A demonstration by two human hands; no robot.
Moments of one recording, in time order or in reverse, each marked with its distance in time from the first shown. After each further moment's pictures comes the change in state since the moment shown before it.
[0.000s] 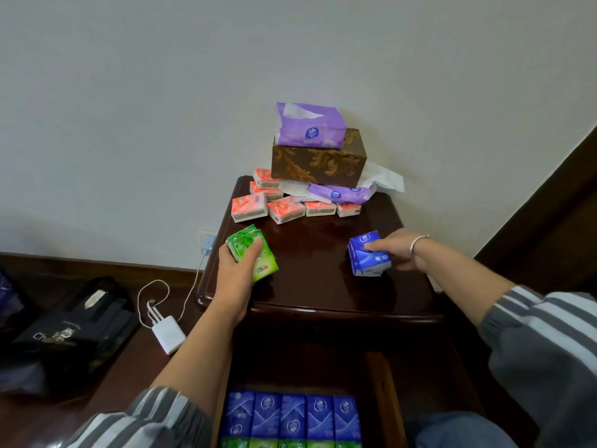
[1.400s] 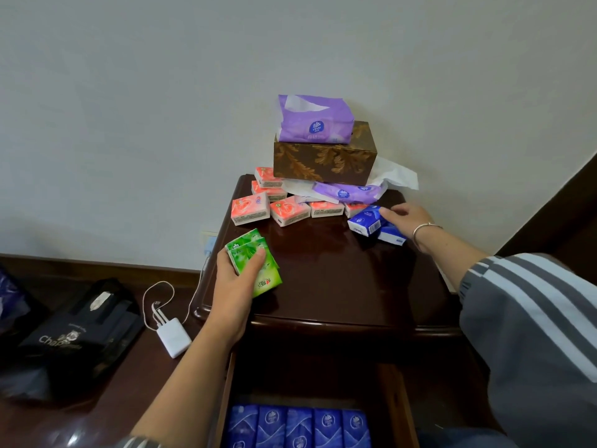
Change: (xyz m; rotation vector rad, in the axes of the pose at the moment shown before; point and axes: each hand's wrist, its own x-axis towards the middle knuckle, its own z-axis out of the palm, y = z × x) left_hand -0.005 -0.002 -0.004 0.050 -0.044 0.042; right_hand 0.096 -0.003 -0.011 -0.020 0.377 -0.255
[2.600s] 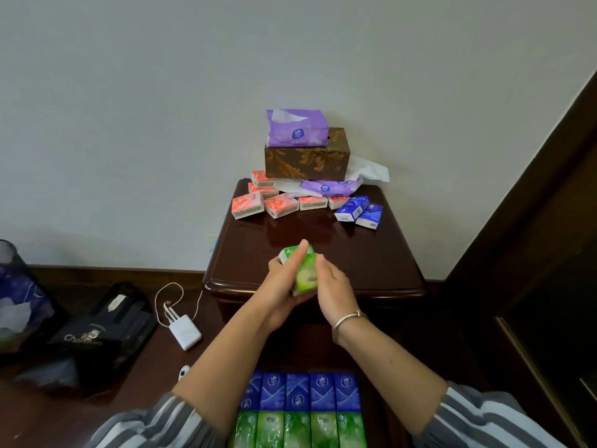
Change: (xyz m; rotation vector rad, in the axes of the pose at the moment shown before) left_hand -0.089 0.027 0.070 0.014 -0.247 -0.395; right_hand -0.259 -0.039 0.049 0.457 -0.206 -0.034
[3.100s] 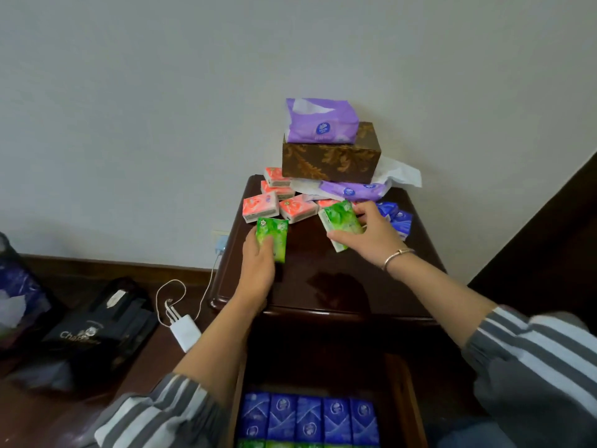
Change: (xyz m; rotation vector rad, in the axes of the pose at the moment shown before) left_hand 0.079 0.028 -0.066 0.410 0.441 0.462; right_hand 0.131 -0.032 -0.036 -0.362 -0.010 -0.266
